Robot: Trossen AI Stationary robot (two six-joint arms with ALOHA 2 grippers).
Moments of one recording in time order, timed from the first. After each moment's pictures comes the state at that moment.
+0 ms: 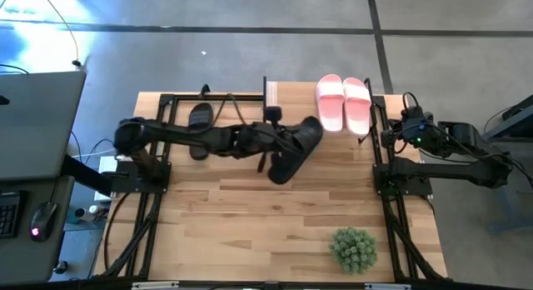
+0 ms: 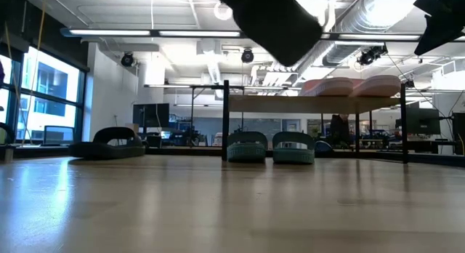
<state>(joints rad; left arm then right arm) 0.11 1.75 1.43 -0.06 -0.46 0.56 -0.22 0.44 0.92 -1.37 0.68 0.67</state>
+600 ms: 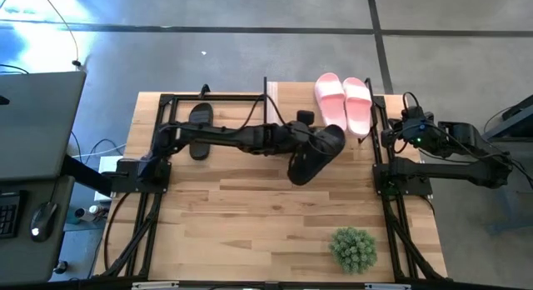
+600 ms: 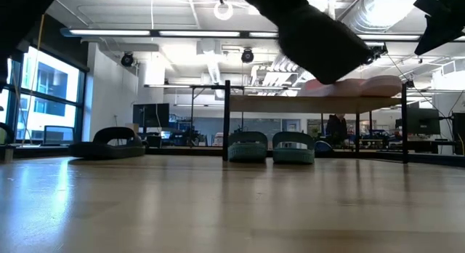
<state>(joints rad) 0.15 2.11 1.85 -0.22 -0.31 0.60 -0.22 0.44 0.92 -1.37 0.69 0.67</state>
